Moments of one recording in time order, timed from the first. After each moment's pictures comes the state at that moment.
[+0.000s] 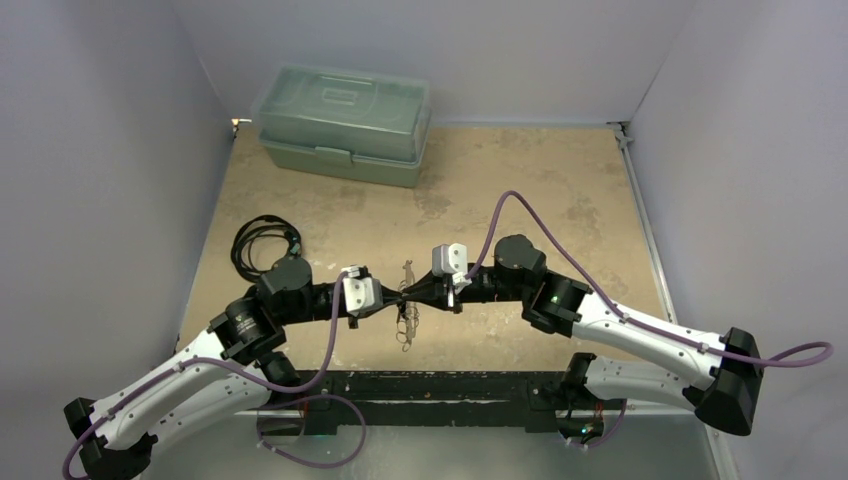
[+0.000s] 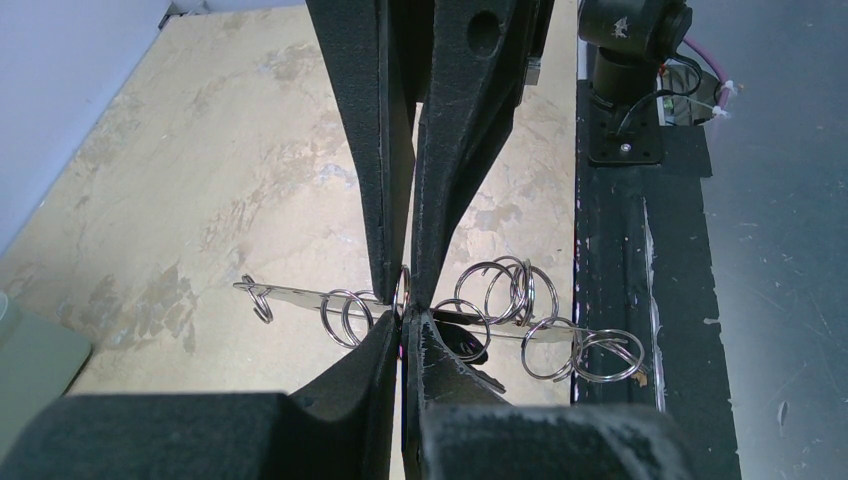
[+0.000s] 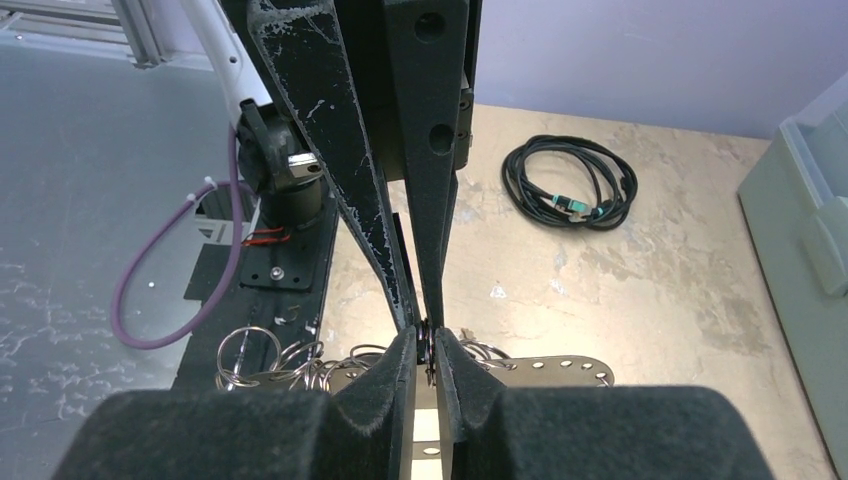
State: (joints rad) left arm -0.89 0.62 0.67 -0.26 0.44 0.29; right arm 1.02 1.03 0.79 0.11 -0.51 -0.21
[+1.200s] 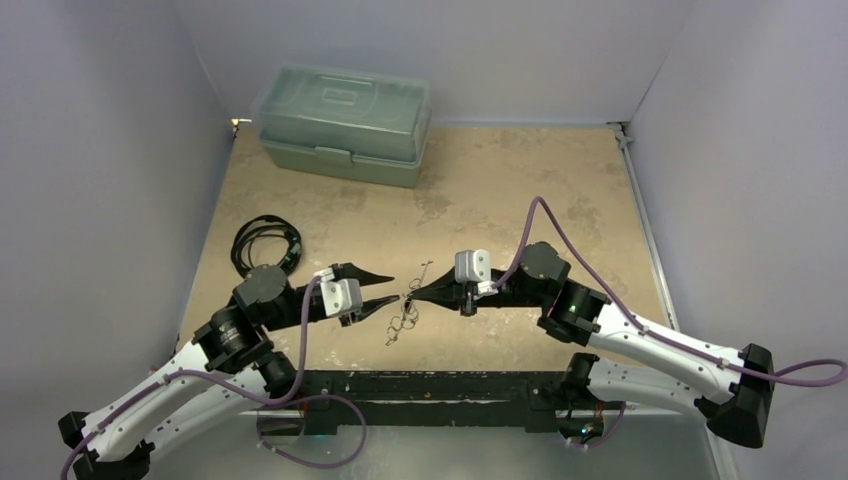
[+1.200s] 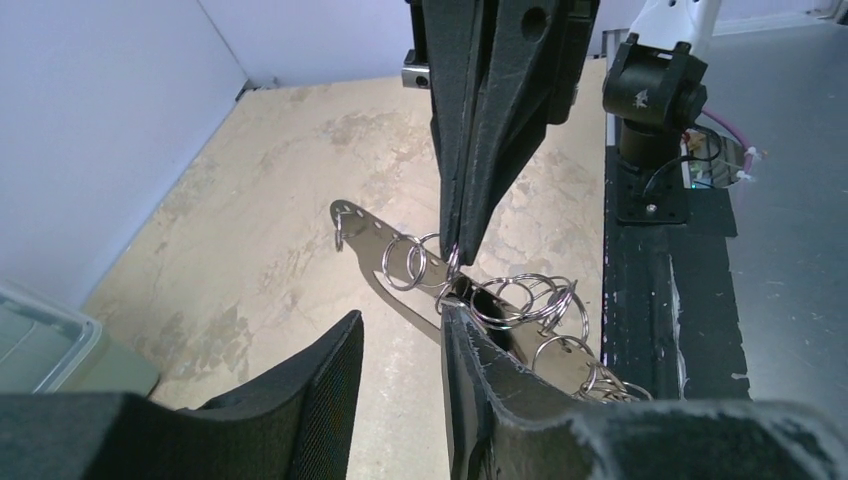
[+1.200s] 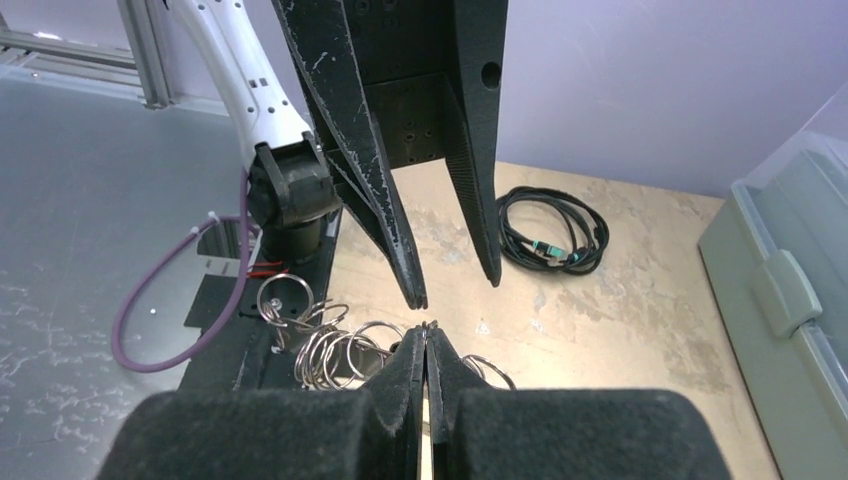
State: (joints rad) left arm -0.89 0.53 0.67 -0.20 0.38 0.27; right arm 1.02 0.91 0.74 0.15 -0.51 -0.21
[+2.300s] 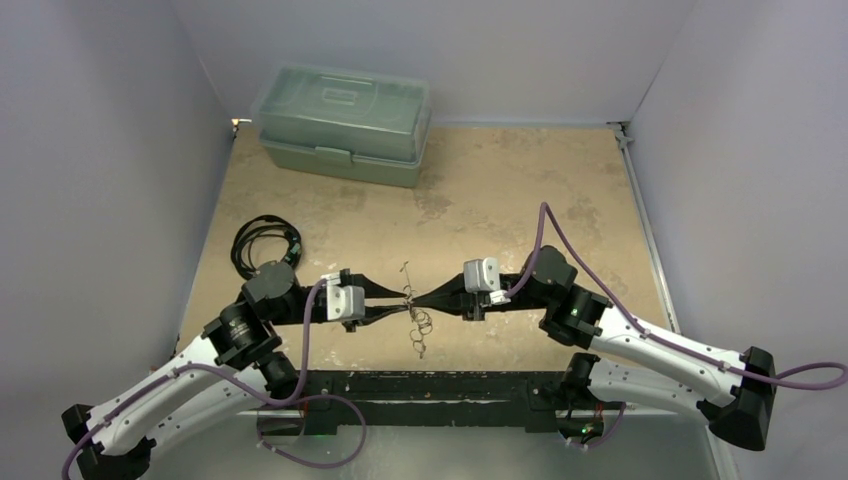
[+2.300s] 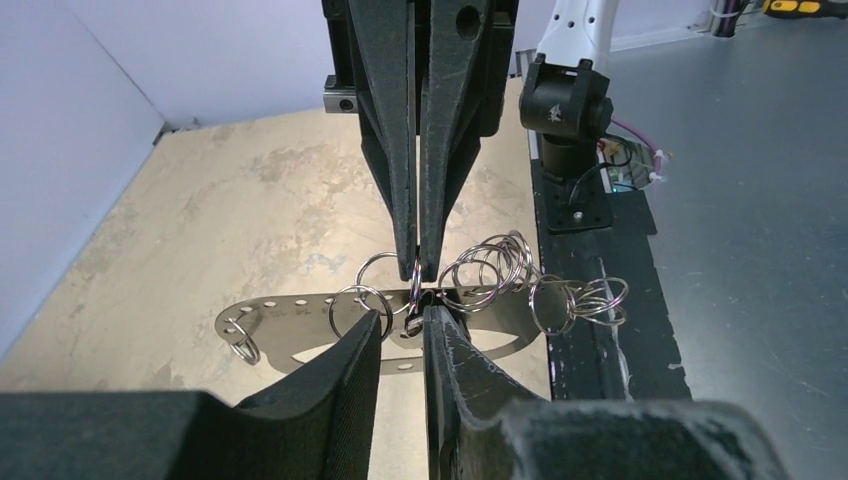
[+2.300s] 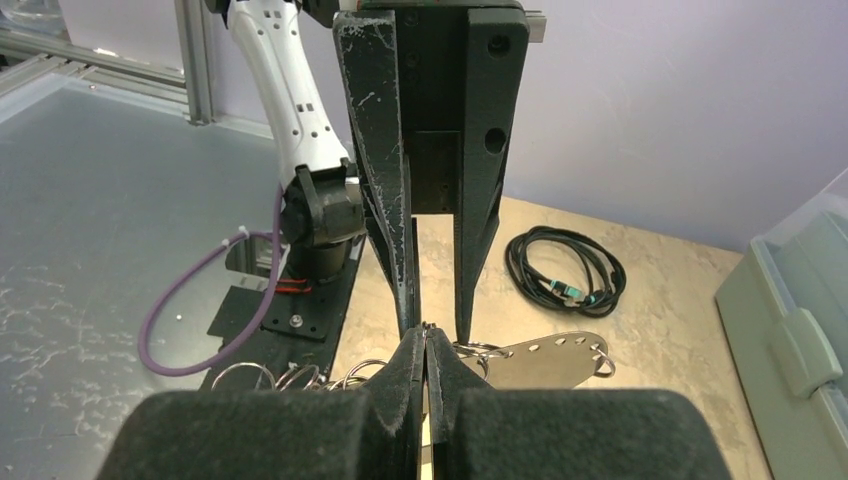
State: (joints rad) left arm -0.89 0.57 0.66 -0.13 0.56 0.25; right arm 1.02 0.88 0.71 0.23 -0.60 -0.21
